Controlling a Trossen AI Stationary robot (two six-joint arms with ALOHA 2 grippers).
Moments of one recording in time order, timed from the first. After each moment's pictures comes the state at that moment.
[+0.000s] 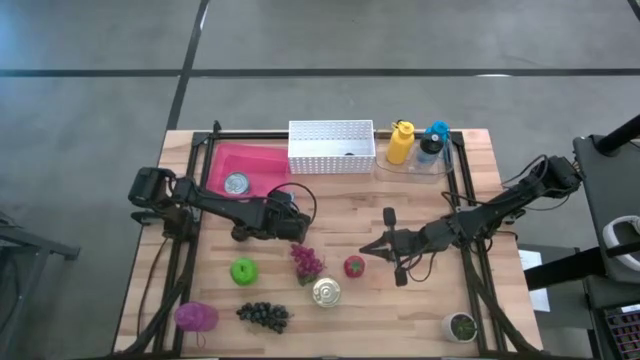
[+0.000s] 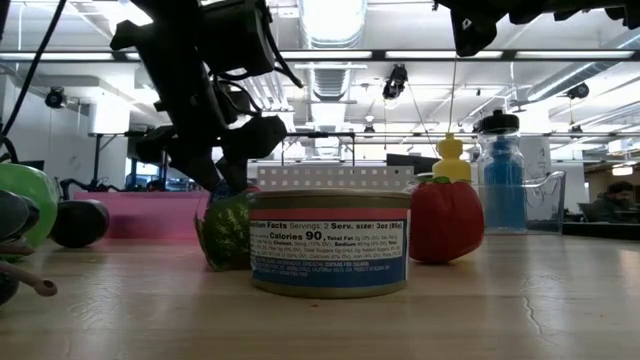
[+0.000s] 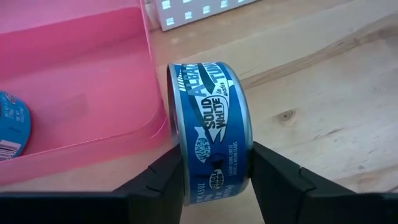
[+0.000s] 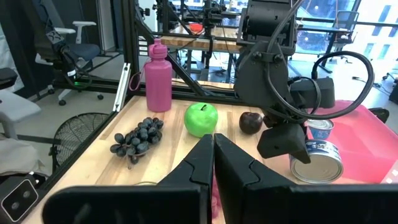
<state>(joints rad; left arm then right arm) -0.13 1.72 0.99 -0.65 -0.68 -1.25 0.42 1.21 0.53 0.56 0.31 0.03</state>
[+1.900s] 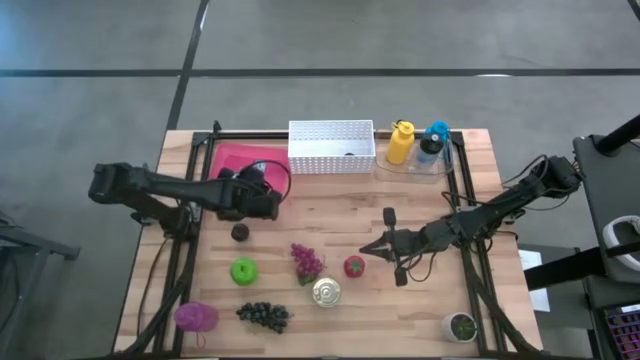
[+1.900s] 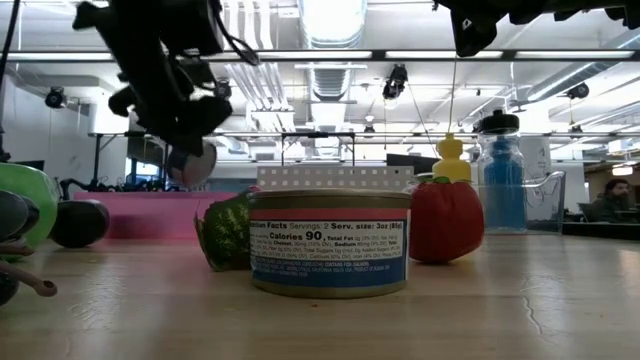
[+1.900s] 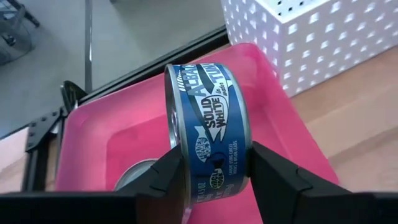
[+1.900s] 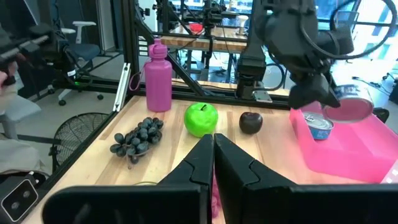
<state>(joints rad) 0.00 1.37 0.85 -0.84 -0.90 -0.98 0.42 1.21 0.53 0.56 0.31 0.03</state>
